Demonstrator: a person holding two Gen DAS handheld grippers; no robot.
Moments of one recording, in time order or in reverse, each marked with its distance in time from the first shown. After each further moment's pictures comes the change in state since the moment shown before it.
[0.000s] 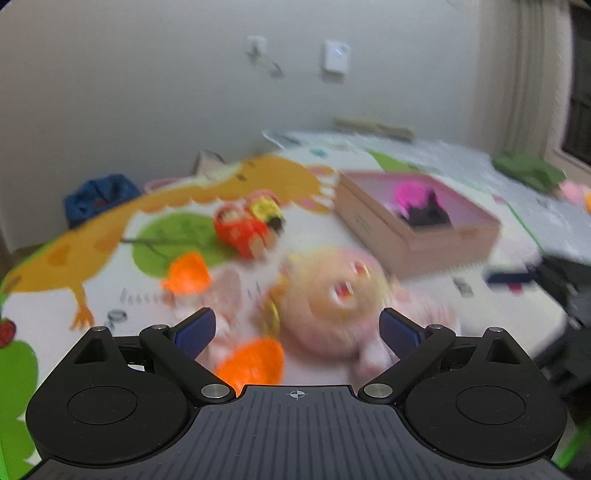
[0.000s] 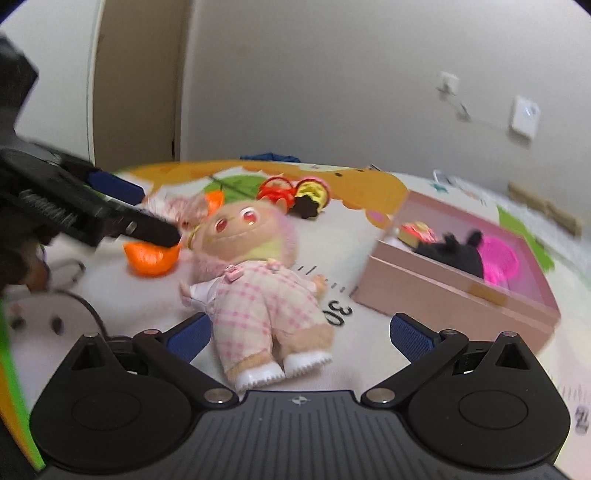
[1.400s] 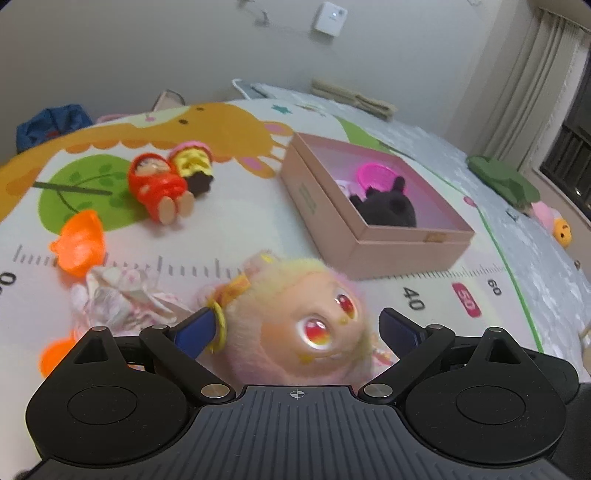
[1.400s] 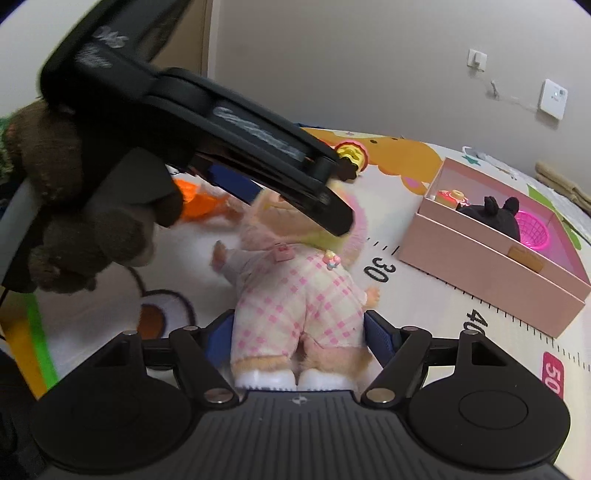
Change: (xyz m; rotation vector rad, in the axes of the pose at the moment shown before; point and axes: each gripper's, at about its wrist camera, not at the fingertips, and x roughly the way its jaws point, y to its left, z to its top) left arm 0.065 -0.028 0.023 -0.212 0.137 -0.185; right arm -0.010 0.023 -0.021 -0.017 0.090 0.090
